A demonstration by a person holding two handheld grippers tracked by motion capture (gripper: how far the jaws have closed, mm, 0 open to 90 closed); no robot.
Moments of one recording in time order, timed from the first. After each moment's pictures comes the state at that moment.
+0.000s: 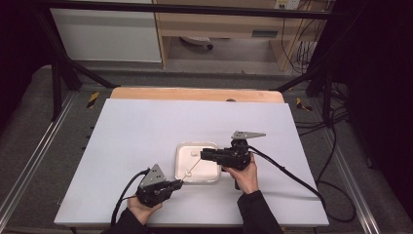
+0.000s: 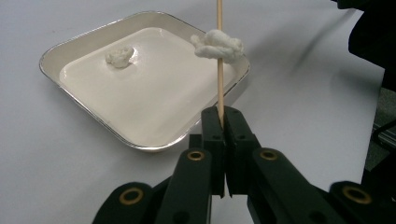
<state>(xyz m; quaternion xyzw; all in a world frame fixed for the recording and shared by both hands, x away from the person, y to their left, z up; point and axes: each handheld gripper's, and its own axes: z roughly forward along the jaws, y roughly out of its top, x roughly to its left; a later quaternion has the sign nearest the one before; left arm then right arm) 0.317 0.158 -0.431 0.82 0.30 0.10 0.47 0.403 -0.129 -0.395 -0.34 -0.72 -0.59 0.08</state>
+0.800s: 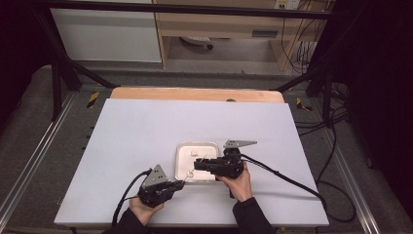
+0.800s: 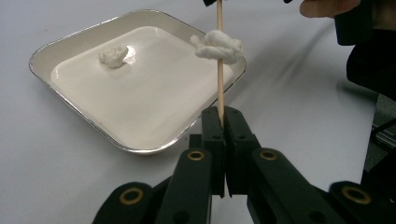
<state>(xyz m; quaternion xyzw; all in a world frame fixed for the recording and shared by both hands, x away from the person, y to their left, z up) 0.318 0.153 -0.434 0.83 0.30 0.10 0.47 0.391 -0.111 -0.418 -0.34 -0.73 -0.58 0.11</state>
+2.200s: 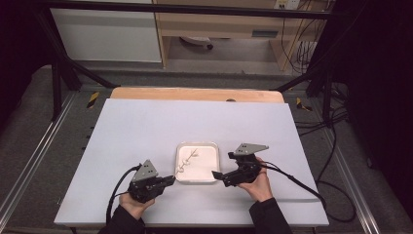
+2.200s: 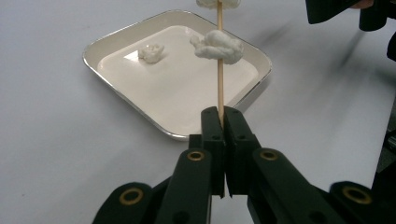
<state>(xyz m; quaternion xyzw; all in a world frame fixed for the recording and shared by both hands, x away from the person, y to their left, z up) 0.324 0.181 -0.420 0.82 0.32 0.11 0.46 0.380 -0.152 -0.415 -0.33 -0.81 -0.48 -0.08</state>
